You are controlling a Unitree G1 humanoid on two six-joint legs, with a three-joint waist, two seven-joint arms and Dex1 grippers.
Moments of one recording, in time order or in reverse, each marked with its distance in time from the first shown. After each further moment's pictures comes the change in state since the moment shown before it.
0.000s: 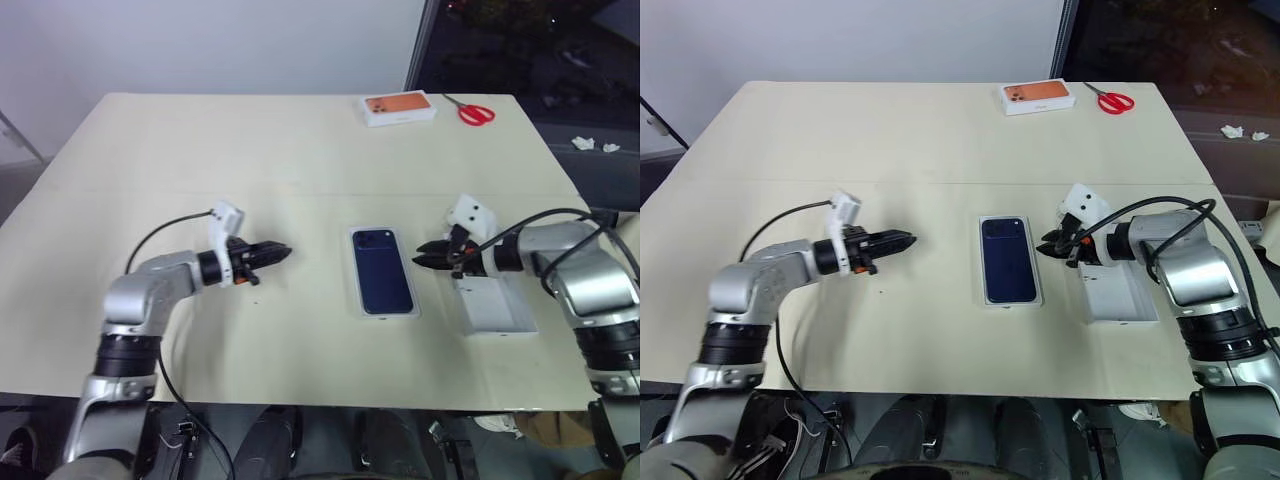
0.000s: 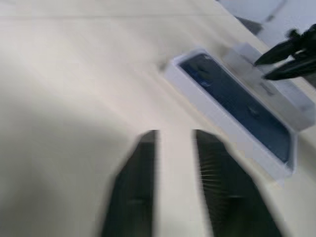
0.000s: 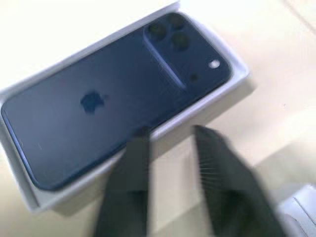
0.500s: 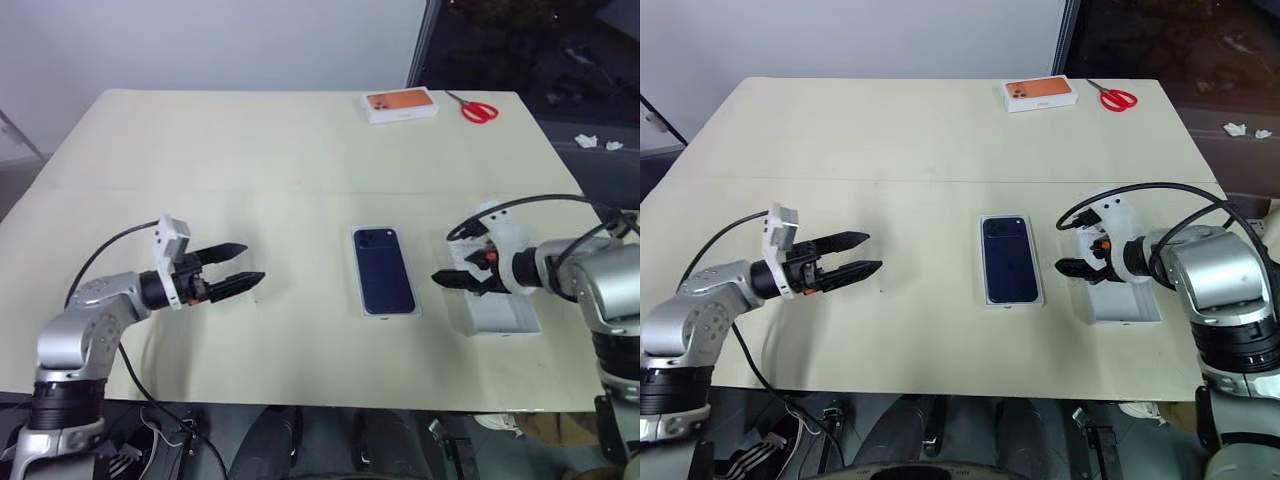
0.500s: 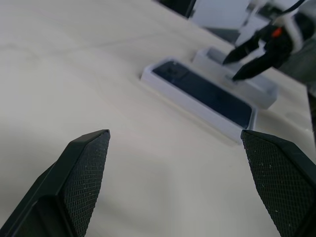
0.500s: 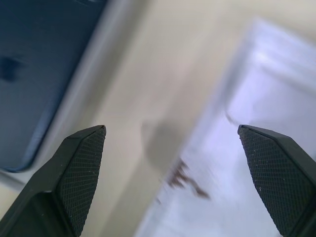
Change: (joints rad) left arm 0.215 0.110 0.102 -0.167 -0.107 -0.213 -0.182; right arm -0.006 -0.007 -0.070 -0.210 0.084 0.746 -0.323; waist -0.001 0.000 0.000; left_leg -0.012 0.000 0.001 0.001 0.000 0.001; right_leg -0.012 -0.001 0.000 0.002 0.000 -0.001
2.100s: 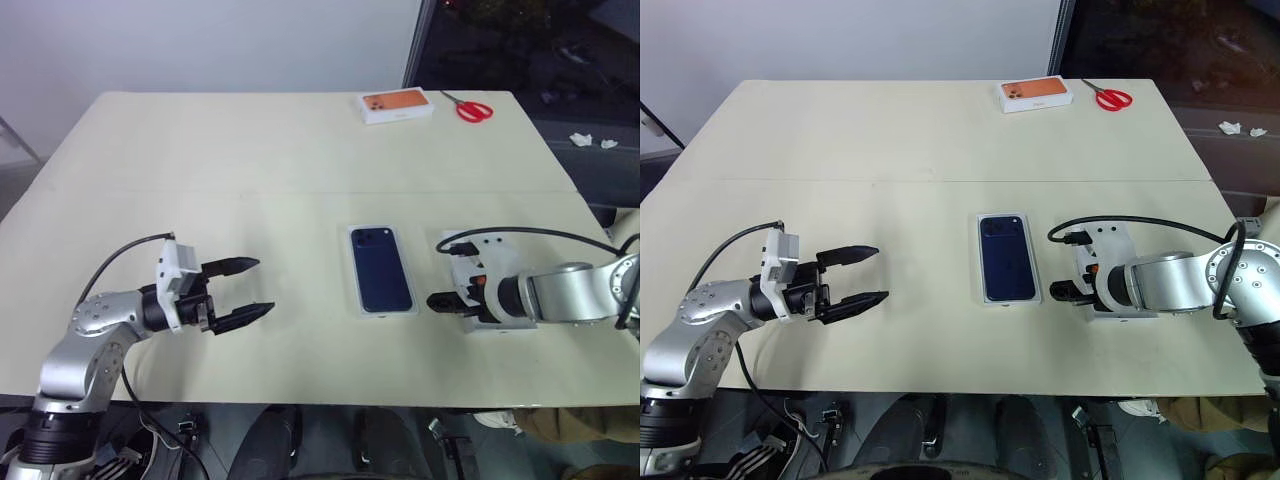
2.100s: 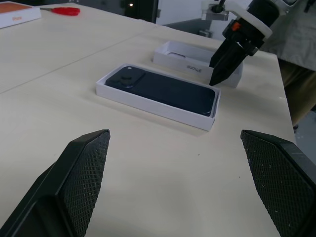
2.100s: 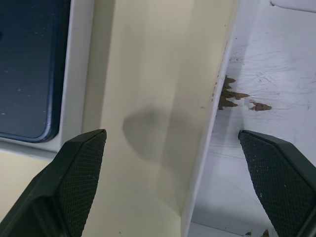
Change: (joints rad) left arm 0.120 0.011 -0.082 -0.089 0.043 -0.262 -0.039; right arm 0.044 -0.318 0.232 0.142 1.696 -0.354 -1.458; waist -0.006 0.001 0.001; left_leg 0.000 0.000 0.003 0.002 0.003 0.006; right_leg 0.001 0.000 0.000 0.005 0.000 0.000
